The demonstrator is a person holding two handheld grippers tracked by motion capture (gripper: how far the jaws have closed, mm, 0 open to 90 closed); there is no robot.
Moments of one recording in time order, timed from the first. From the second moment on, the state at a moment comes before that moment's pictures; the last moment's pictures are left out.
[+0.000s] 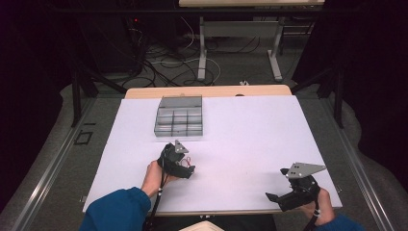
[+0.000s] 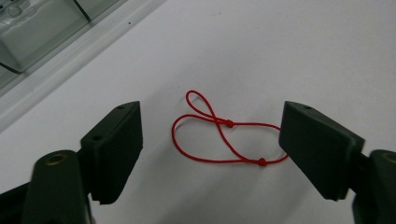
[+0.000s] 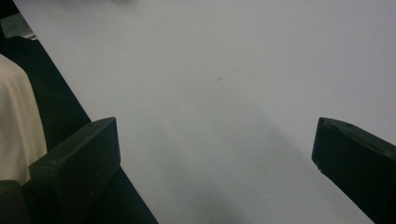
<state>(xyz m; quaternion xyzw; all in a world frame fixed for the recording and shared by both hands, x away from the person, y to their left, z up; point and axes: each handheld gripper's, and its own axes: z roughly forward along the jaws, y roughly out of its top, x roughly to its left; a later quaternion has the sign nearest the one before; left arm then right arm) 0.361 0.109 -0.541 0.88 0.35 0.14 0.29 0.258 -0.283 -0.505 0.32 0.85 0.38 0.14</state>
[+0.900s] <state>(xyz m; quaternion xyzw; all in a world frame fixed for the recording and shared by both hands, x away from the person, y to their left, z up) 0.364 0.109 -0.549 0.88 0.35 0.10 0.30 0.257 -0.283 -0.505 0.32 0.85 0.39 0.14</state>
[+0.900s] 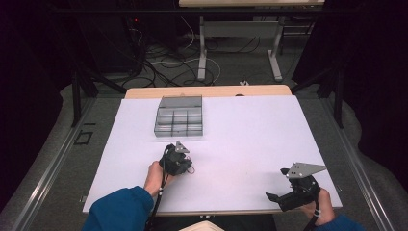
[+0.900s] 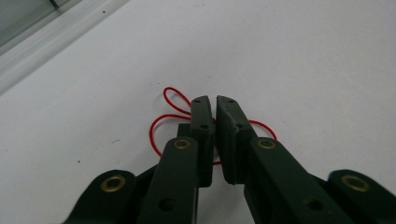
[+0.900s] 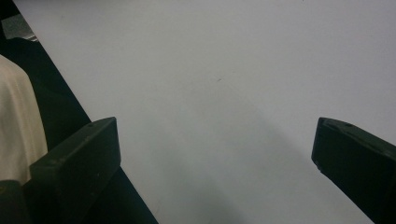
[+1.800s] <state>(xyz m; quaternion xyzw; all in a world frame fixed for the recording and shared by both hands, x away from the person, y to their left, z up) 0.358 0.114 -0.537 0.89 0.33 0.11 0.31 0.257 -0.283 -0.505 0.32 0.85 0.39 0.14</state>
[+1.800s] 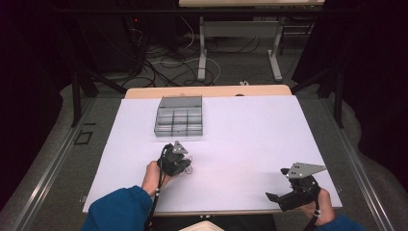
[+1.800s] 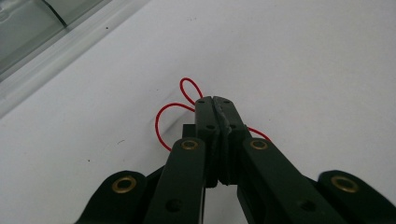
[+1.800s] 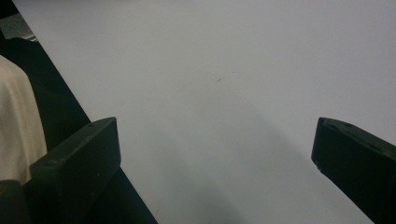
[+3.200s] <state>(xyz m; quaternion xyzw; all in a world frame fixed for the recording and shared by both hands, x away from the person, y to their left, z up) 0.346 0.128 -0.512 0.89 0.32 0.14 0.31 0.258 -0.283 -0.505 0.33 0.85 0.38 0.14</state>
